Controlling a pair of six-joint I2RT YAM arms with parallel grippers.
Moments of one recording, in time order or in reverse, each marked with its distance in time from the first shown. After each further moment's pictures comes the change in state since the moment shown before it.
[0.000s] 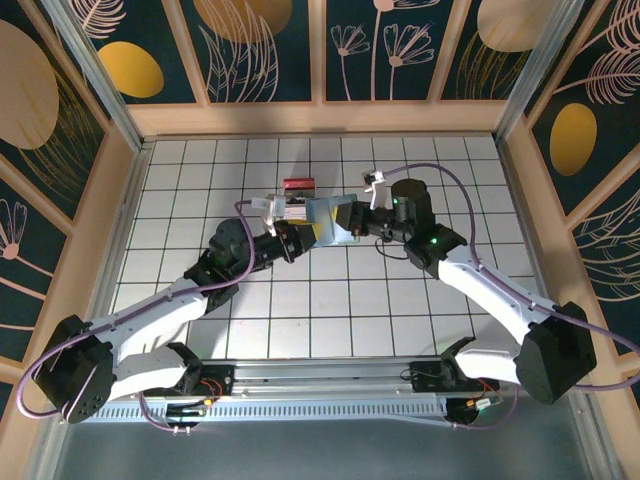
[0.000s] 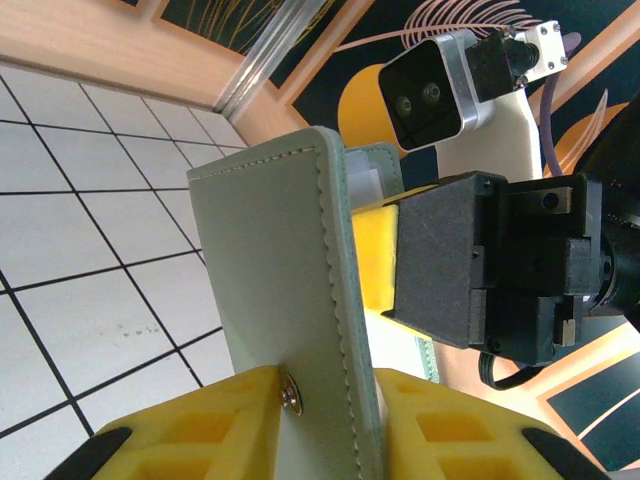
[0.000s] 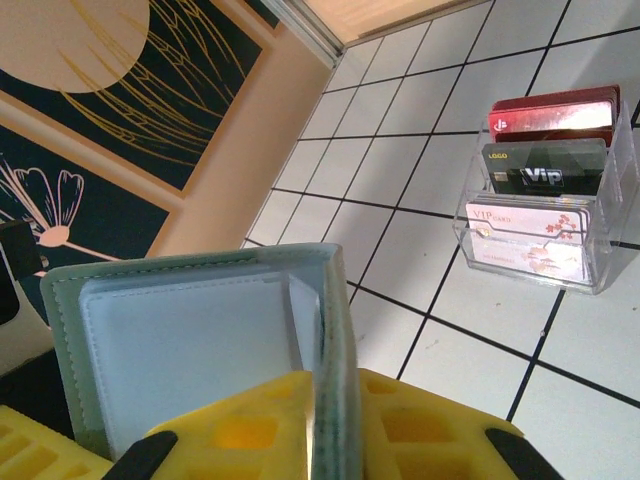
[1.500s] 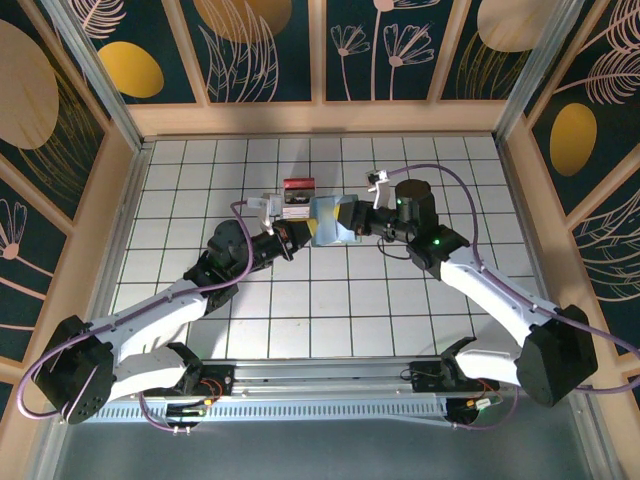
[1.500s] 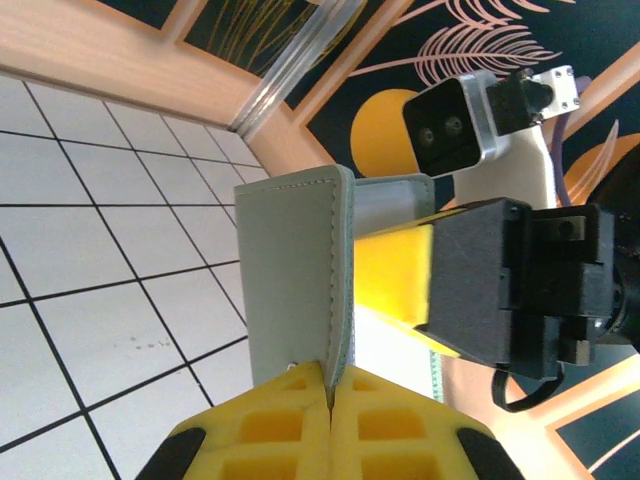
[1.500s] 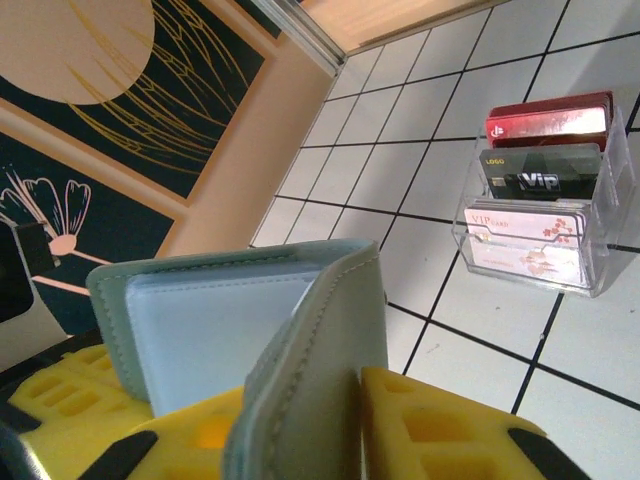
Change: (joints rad) left arm 0.005 -0.004 -0.011 0.021 -0.054 -0.025; right arm -0.015 -0.016 -0.018 0.021 -0.017 0.018
